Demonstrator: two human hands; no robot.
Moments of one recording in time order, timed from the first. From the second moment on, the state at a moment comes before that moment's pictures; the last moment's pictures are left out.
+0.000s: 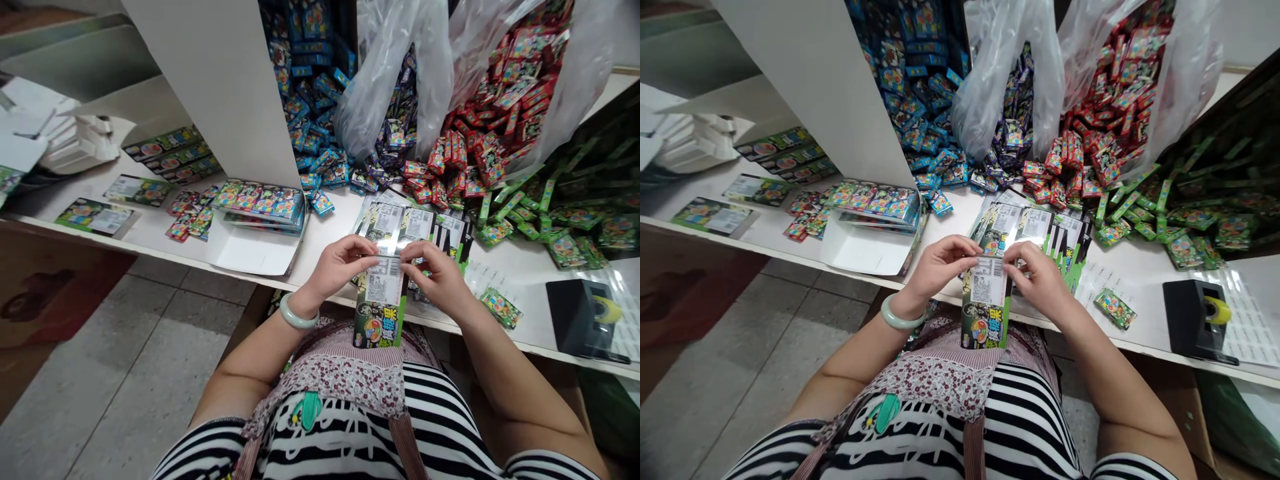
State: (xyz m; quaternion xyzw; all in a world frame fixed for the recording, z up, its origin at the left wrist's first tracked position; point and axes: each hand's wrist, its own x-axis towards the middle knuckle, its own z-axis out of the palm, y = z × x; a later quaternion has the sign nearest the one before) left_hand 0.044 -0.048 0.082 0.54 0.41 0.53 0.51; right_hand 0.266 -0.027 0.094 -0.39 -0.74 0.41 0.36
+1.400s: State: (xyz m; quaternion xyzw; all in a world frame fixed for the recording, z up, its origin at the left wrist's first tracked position) left_hand 0.035 -0.033 0.050 0.62 0.44 0.48 0.44; right_hand 0.388 -0.019 0.044 -0.63 -0.58 0.33 0.39
